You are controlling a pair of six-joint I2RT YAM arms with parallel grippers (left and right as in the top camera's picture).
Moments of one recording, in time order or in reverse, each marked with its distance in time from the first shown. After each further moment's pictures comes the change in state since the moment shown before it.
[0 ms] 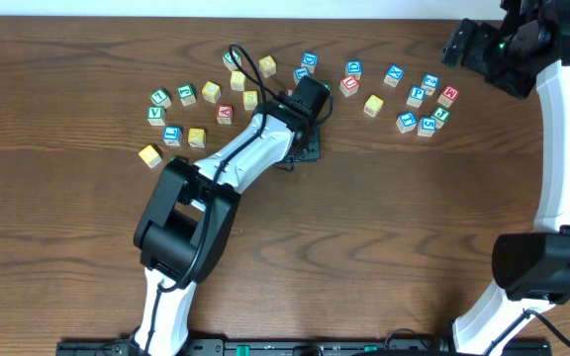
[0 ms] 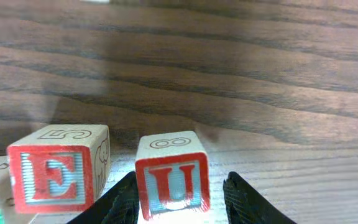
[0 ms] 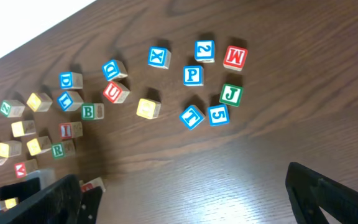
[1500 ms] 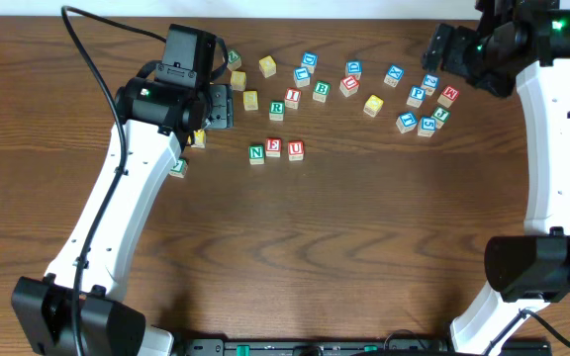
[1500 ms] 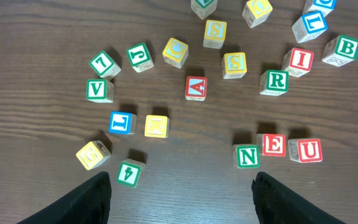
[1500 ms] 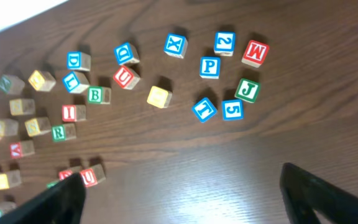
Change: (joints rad) left arm 0.294 -0.502 -0.003 -0.259 -0.149 0.354; right arm 0.080 0.000 0.000 -0.007 0.033 -0.026
